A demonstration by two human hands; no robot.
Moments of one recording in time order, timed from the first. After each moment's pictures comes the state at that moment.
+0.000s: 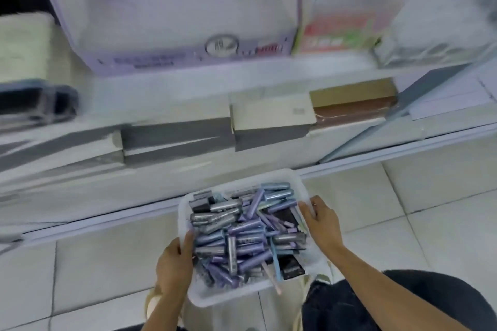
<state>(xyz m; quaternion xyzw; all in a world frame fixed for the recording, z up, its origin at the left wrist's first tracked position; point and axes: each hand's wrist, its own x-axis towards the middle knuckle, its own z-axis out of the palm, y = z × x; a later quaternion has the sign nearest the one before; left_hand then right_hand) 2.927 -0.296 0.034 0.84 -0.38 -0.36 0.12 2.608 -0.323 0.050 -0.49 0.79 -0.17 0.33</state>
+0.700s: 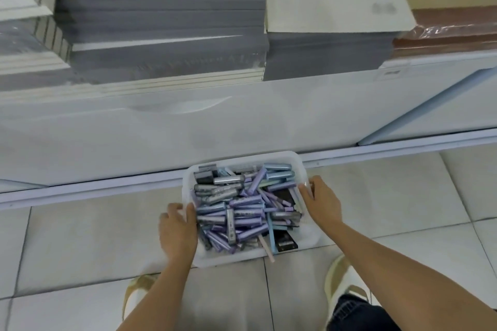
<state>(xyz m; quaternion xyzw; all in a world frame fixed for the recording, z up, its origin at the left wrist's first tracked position) 2.930 -0.308 -0.117 0.87 -0.38 -0.26 0.17 2.627 -0.351 -0.130 -0.54 0.77 -0.12 0.31</state>
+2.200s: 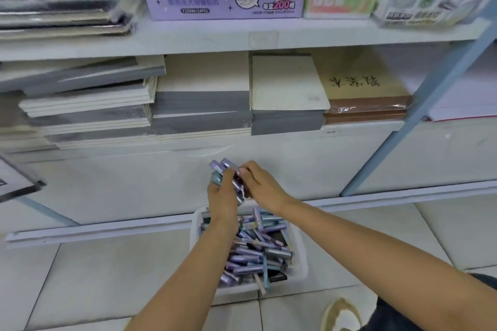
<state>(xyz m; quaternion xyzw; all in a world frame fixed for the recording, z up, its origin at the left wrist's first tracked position) 2.826 -0.371 0.070 0.61 -0.18 -0.51 0.57 2.728 -0.392 0.081 -0.66 0.50 -0.28 0.49</state>
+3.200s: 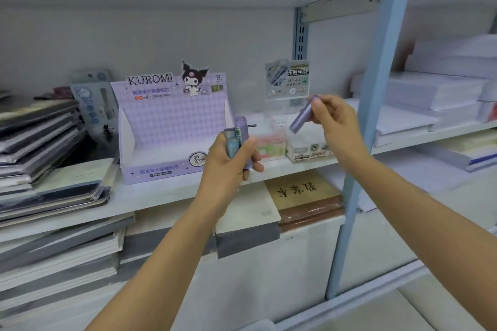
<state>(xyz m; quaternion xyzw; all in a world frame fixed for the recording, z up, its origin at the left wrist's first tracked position) 2.774 -0.442 0.342 0.33 -0.63 -0.44 0.55 2.559 -0.460 0.367 -0.57 0.45 -0.67 0.17</state>
